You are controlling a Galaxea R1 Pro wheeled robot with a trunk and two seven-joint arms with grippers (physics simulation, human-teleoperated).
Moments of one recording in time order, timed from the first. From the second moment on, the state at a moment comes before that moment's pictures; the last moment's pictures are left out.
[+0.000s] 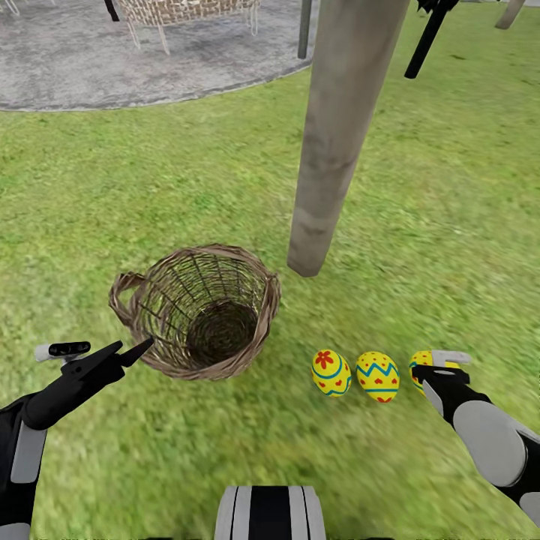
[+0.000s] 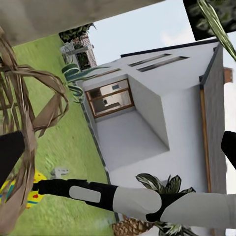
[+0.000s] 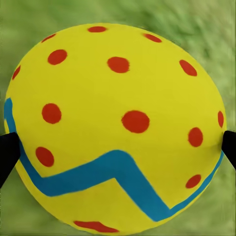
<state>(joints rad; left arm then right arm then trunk) -0.44 0.14 0.52 -1.37 0.45 0.99 -1.57 -0.99 -0.23 -0.57 -0.15 0.55 0.10 -0.23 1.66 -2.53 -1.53</state>
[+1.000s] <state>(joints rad) -0.43 0.14 0.52 -1.37 0.46 0.99 -1.57 -0.99 -0.23 -0.48 -0.16 0.55 0.10 -0.23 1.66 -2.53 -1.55</state>
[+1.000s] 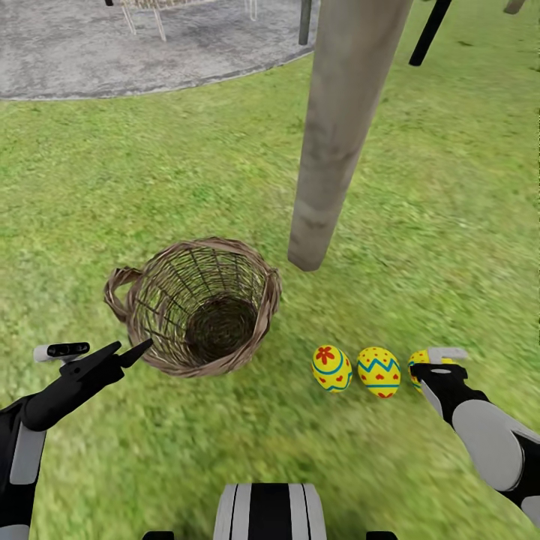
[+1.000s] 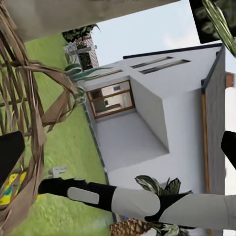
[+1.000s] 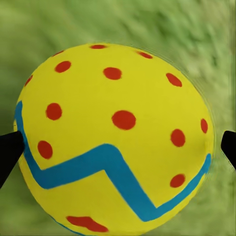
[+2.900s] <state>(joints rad) -0.43 0.30 0.55 -1.22 0.41 0.98 -1.25 -0.98 -0.24 -0.48 -0.19 0.54 0.25 0.09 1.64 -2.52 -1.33</state>
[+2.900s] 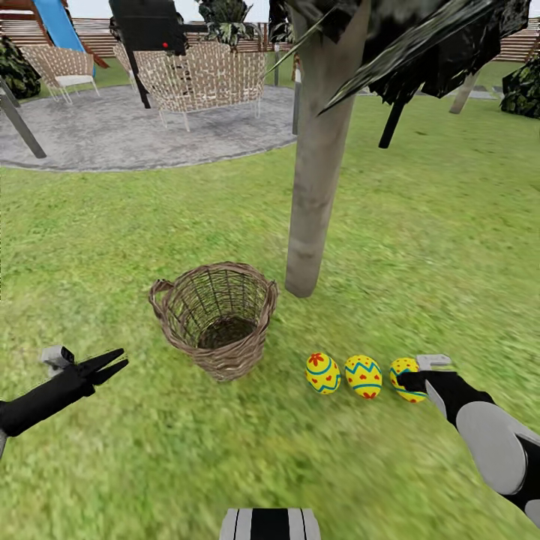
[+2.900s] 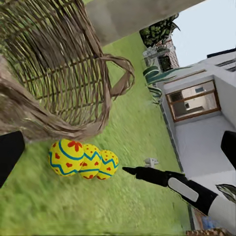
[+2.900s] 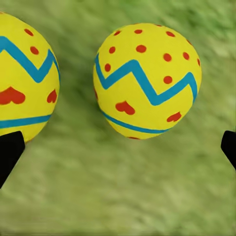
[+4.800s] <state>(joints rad) -0.36 0.28 0.45 -0.40 0.15 0.51 -0.94 -0.60 -0.14 -0.48 -0.05 0.55 -0.01 0.22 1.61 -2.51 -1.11</state>
